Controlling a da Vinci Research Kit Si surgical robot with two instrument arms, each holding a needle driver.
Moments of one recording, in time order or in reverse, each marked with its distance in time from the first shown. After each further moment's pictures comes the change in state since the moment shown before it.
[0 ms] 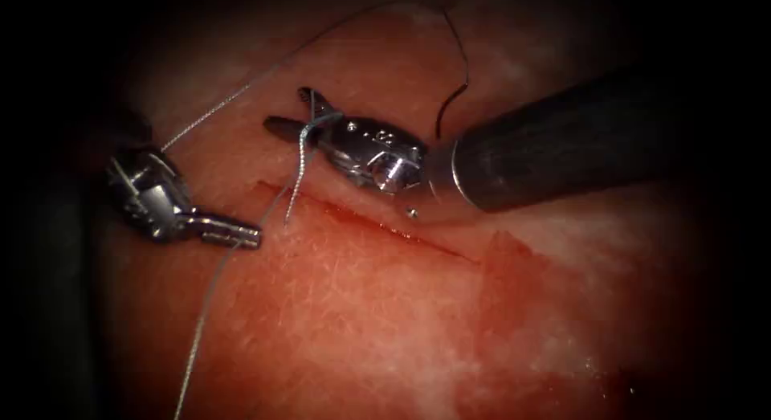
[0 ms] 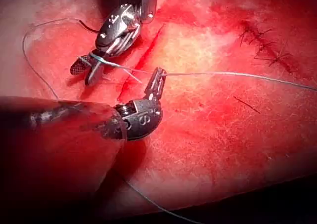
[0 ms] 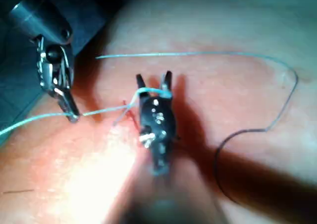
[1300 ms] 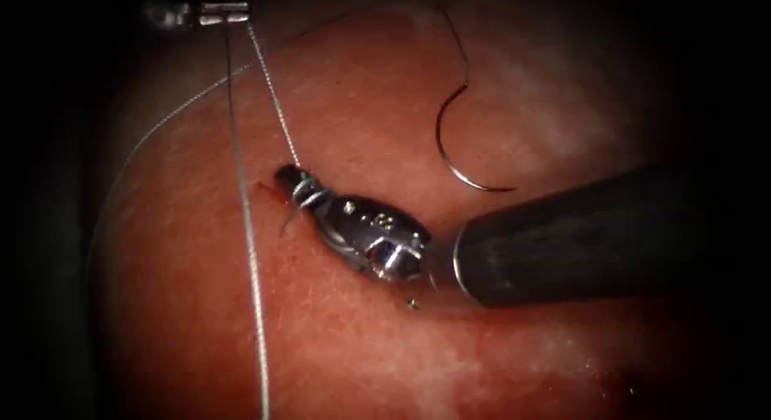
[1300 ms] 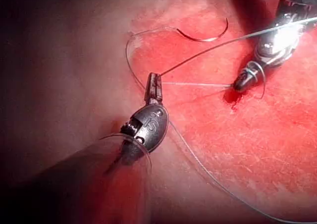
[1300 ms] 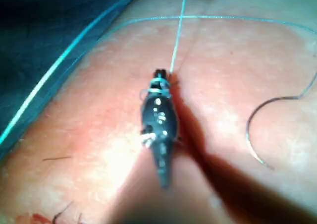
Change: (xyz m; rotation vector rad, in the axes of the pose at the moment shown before) right arm -0.003 -0.010 -0.007 -0.066 0.061 -0.001; left arm -0.013 -0.021 -0.007 0.361 -0.245 -0.260
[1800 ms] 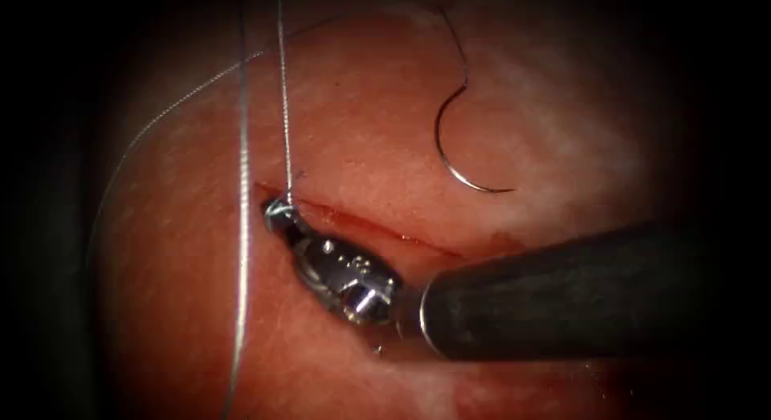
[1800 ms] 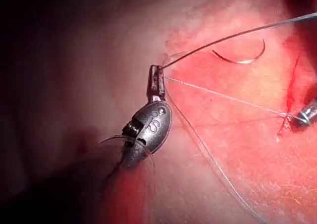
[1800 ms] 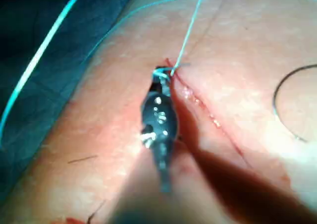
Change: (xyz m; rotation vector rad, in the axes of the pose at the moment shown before) right arm -0.004 -0.005 -0.002 0.024 -0.023 -0.007; left arm 0.002 -0.008 0.005 0.144 0.111 -0.066
